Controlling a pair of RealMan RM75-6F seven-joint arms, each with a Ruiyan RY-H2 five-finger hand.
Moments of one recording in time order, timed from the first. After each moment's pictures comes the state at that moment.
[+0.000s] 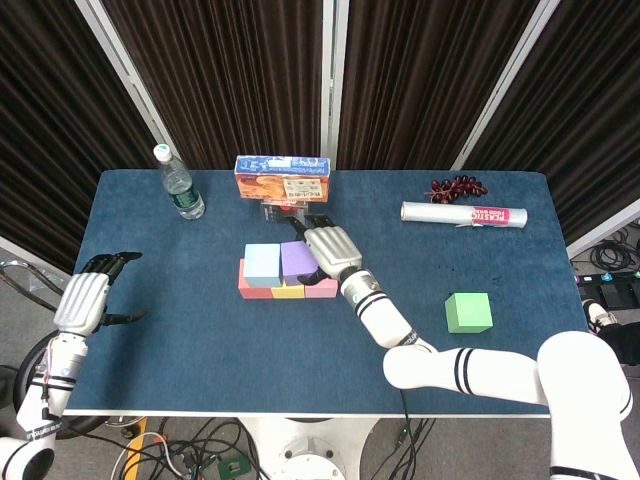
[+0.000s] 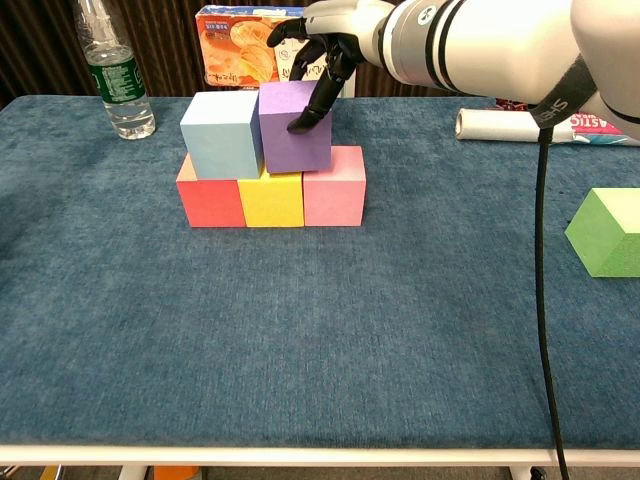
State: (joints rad) left arm -0.35 -1.27 -0.11 -1.48 1.40 1.29 -0.19; right arm 1.21 -1.58 0.31 -1.49 -0.53 0.84 -0.35
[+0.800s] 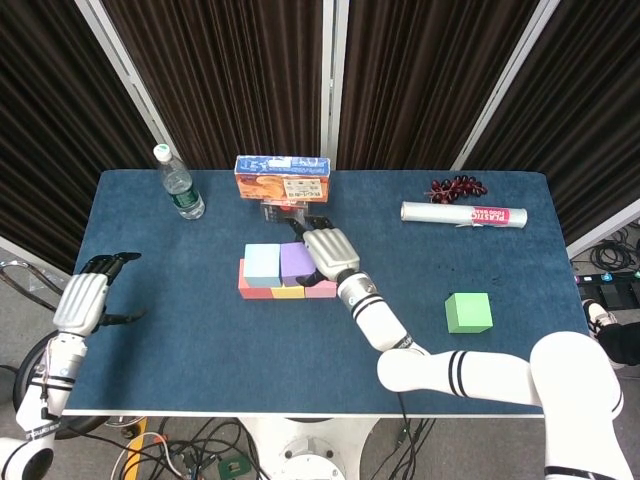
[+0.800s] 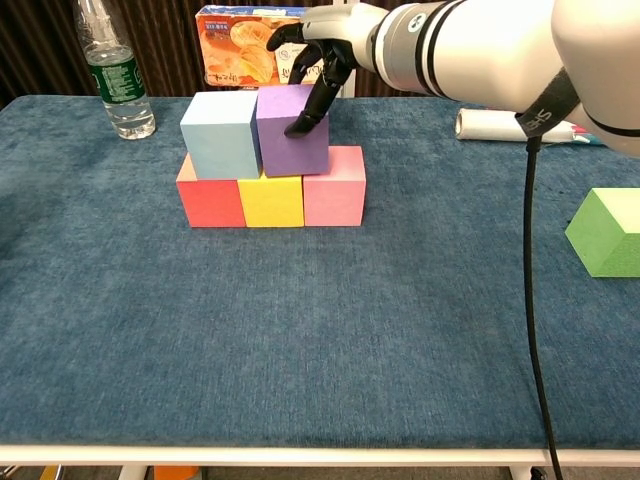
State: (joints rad) left arm -0.34 -1.28 -0.11 -1.46 1.40 1.28 -0.21; right arm 1.22 -1.60 0.32 -1.50 -0.48 0.87 -0.40
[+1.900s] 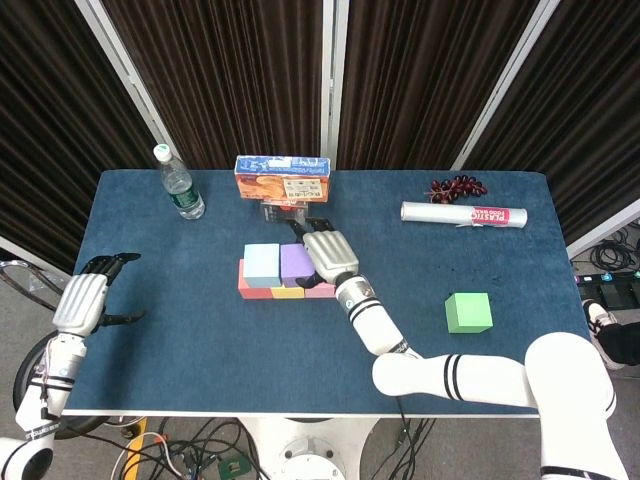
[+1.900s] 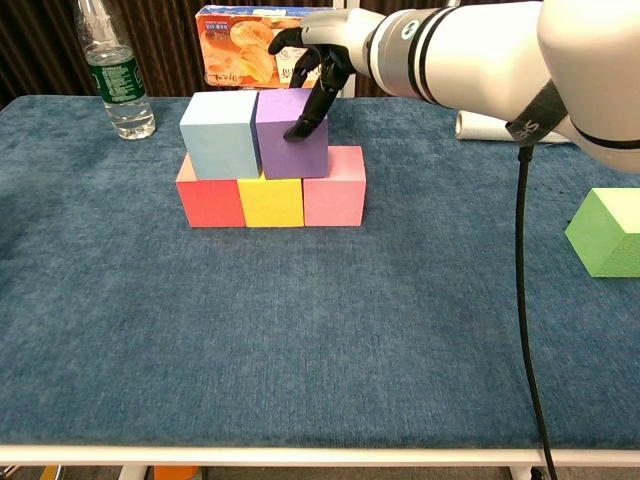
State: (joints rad) left arm -0.34 -1.28 -0.11 -1.45 1.41 1.28 -0.23; right arm 1.22 -1.63 0.33 -1.51 -0.44 0.93 -0.45
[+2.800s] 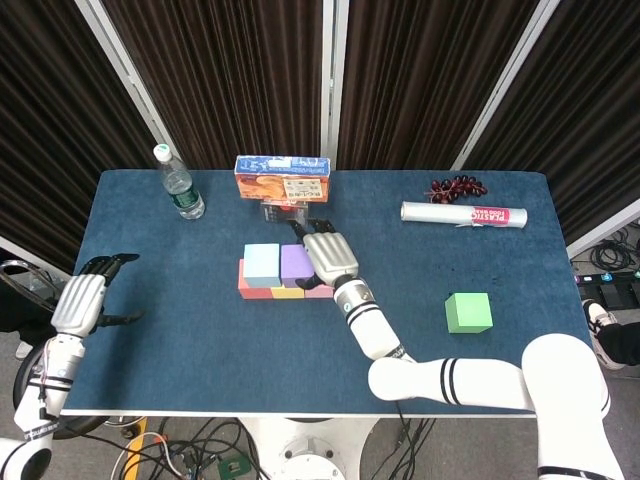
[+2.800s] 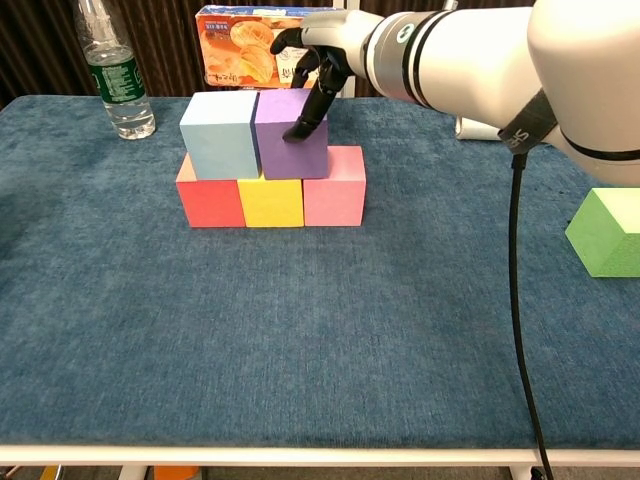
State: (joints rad) left arm -0.34 -1.29 -0.11 -1.43 1.42 1.27 -0.26; right arm 1.21 -1.65 0.35 -1.53 -0.42 0.98 -0.50
